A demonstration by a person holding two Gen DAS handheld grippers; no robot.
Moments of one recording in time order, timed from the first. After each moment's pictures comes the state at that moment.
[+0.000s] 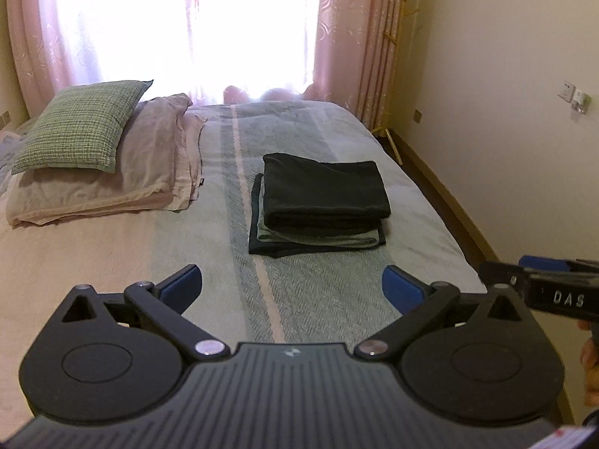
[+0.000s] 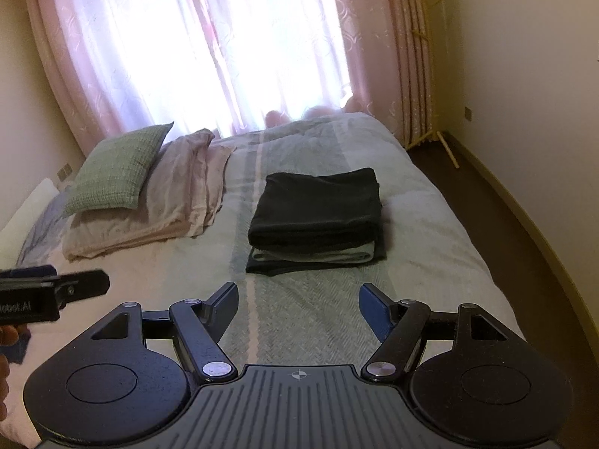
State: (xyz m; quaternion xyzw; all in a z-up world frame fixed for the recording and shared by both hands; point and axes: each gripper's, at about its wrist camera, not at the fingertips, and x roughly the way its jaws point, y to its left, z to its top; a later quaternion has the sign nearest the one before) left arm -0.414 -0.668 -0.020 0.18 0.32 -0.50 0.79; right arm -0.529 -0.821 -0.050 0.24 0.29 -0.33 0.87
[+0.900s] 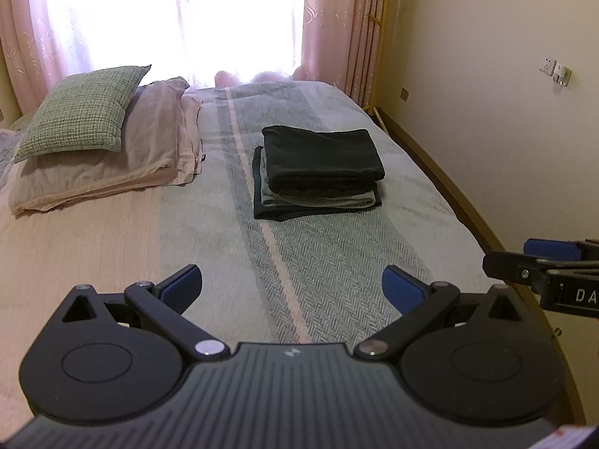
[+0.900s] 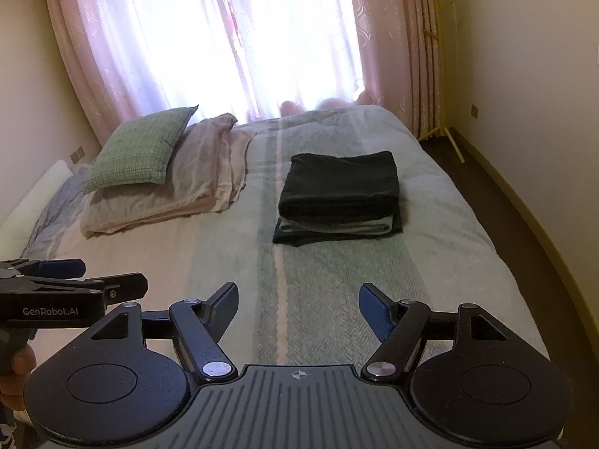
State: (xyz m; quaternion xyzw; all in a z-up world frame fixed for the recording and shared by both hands) left arm -0.423 -0.600 -0.028 0.20 0.34 -0.51 0.77; right arm -0.536 -0.723 -0.039 0.23 0.30 -0.32 0.87
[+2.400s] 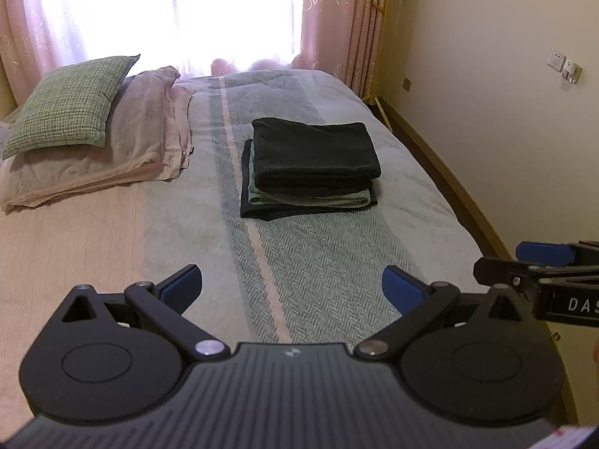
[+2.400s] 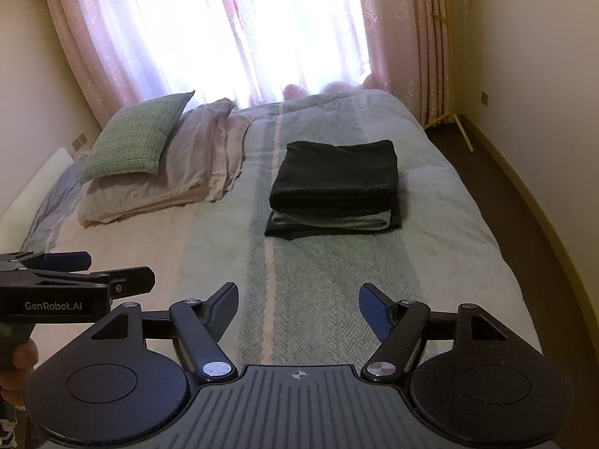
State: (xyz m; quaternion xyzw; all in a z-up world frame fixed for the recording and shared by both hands) left arm -0.436 -0.665 -0.042 0.21 0.36 -0.50 0.76; right arm -0.536 -0.782 -0.054 0.24 0.33 -0.29 0.87
